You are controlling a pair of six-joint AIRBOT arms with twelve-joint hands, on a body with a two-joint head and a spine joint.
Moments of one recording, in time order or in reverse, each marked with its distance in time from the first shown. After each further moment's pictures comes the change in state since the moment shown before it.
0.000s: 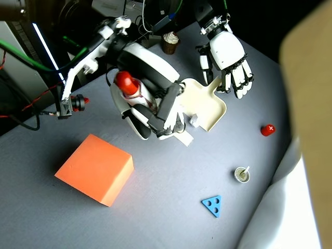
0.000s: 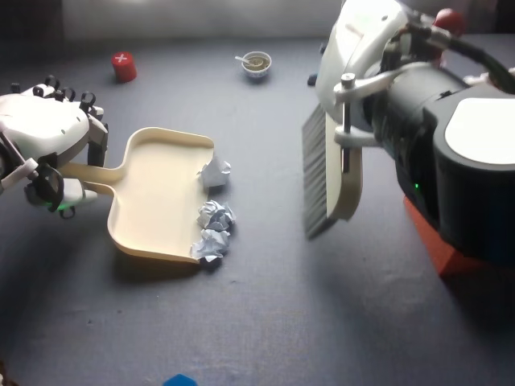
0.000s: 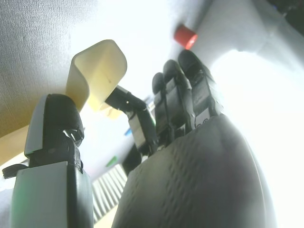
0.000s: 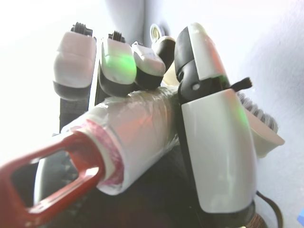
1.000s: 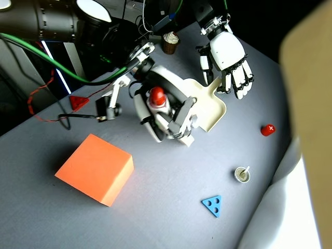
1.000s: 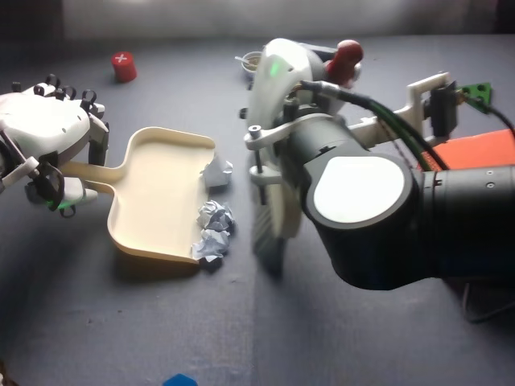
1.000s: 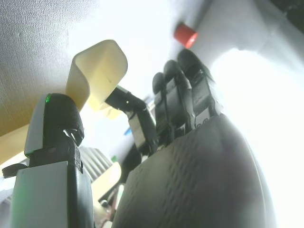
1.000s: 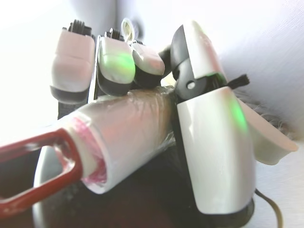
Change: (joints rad) left arm 0.000 0.000 0.002 -0.004 0.001 0.000; right arm -0.094 -0.258 0.217 -0.146 0.027 0.113
